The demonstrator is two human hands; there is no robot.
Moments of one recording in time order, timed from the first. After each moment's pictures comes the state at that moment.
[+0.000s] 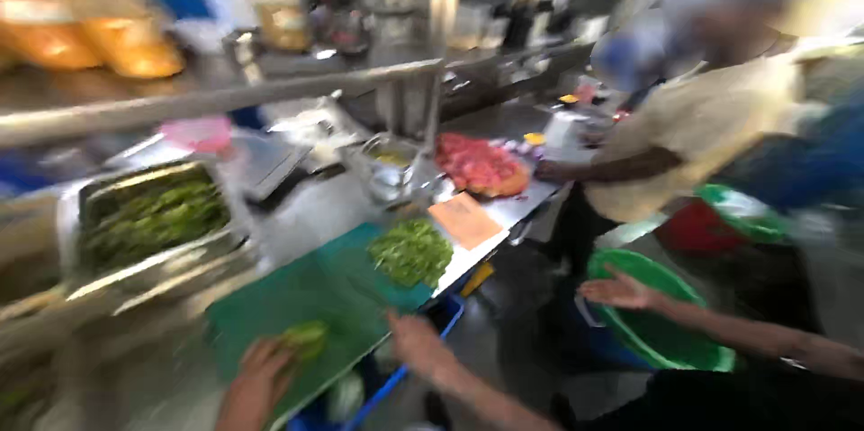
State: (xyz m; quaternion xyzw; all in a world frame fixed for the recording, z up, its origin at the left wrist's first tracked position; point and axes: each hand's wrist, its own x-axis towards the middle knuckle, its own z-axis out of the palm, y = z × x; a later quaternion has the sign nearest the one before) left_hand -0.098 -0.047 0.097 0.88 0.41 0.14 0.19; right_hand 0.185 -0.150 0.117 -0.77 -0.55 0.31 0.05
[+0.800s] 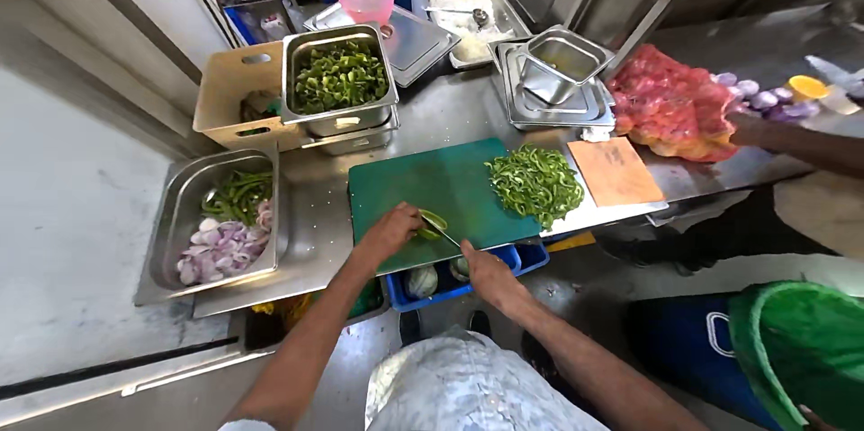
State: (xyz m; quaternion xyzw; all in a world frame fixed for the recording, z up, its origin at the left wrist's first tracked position) left_hand -0.082 -0.006 0.065 0.92 0.32 0.07 0.21; right_hand 0.132 -0.130 0.086 -0.71 -0.62 0.31 -0.14
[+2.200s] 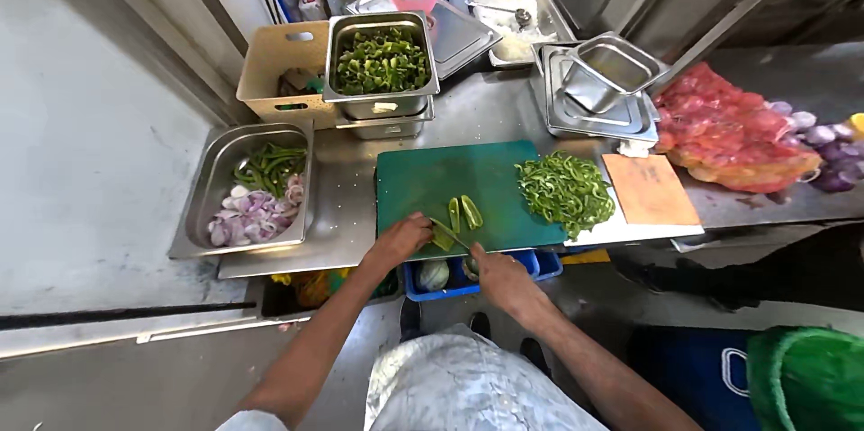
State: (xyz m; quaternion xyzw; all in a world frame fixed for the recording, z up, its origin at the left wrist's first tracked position) left_hand -0.120 -0.038 0.029 0.92 0.32 0.12 0.19; right_hand 0.096 -0.131 0.129 -0.68 -0.65 0.30 -0.19
